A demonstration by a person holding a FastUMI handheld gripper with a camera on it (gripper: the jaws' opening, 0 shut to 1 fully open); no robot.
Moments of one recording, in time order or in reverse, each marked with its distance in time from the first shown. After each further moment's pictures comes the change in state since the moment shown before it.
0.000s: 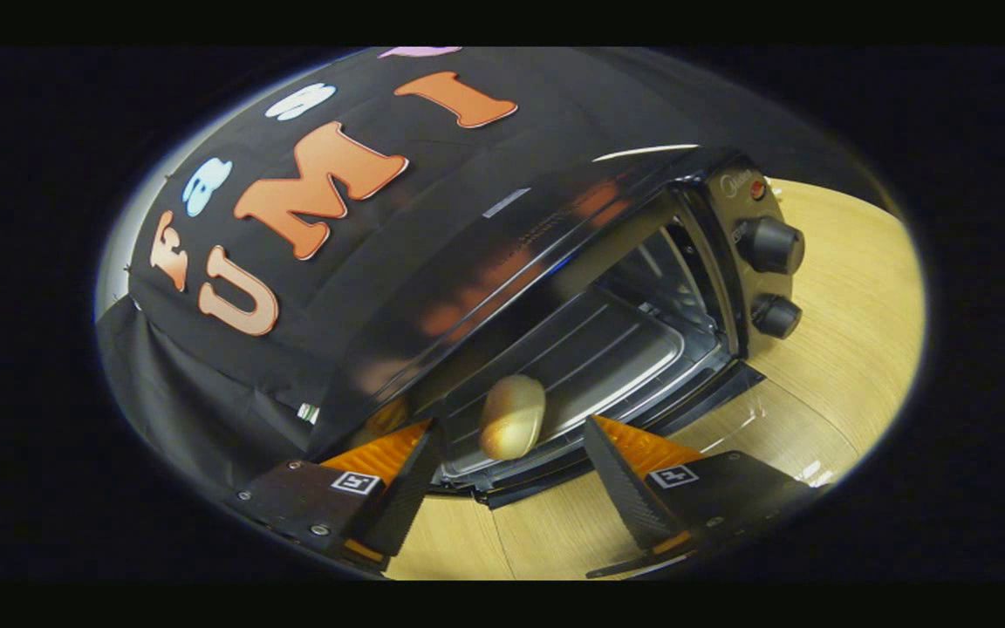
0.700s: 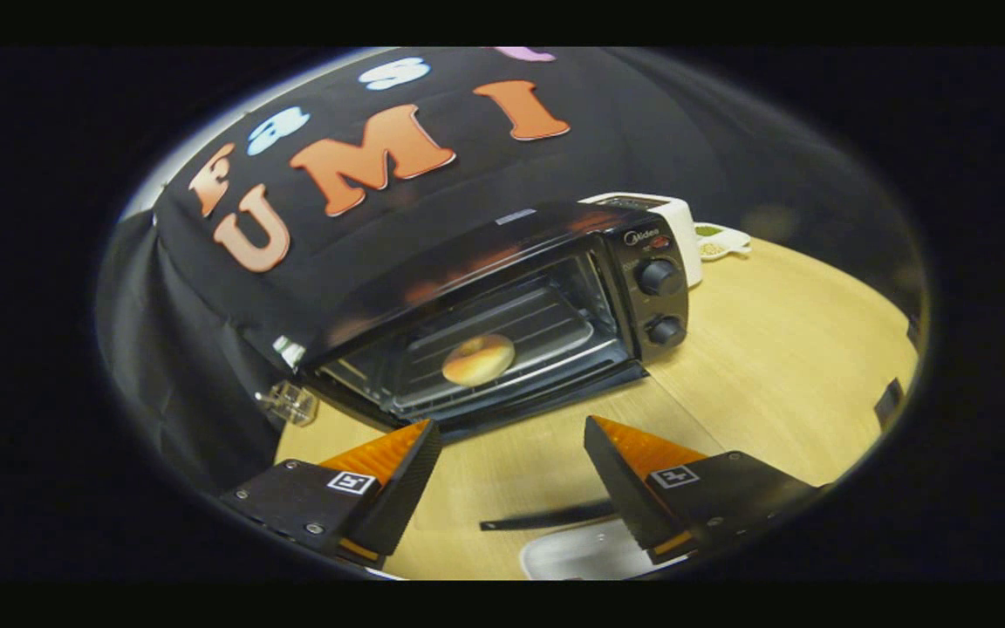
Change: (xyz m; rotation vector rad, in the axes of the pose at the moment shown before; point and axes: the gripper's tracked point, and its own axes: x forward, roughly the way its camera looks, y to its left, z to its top) arm -0.103 -0.053 -0.034 -0.368 0.003 -0.125
